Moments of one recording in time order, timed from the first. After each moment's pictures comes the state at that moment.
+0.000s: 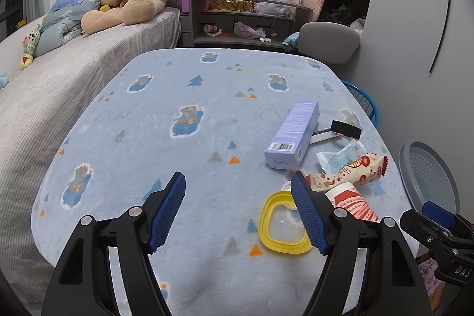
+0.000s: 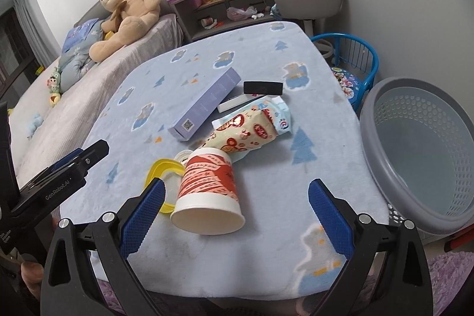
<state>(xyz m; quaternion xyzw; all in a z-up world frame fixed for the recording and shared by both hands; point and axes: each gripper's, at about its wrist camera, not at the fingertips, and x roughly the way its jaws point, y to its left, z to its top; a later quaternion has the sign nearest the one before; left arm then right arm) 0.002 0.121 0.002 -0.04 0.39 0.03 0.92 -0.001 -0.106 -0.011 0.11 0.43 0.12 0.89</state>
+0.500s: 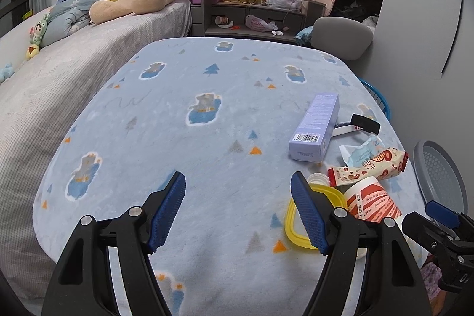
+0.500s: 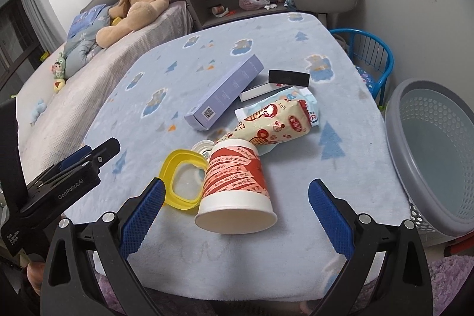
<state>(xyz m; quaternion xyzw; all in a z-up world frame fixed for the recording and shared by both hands) 0.005 0.141 -0.013 -0.05 0.40 0.05 0.91 0.008 -0.077 -0.020 0.09 0.45 0.14 0.88</state>
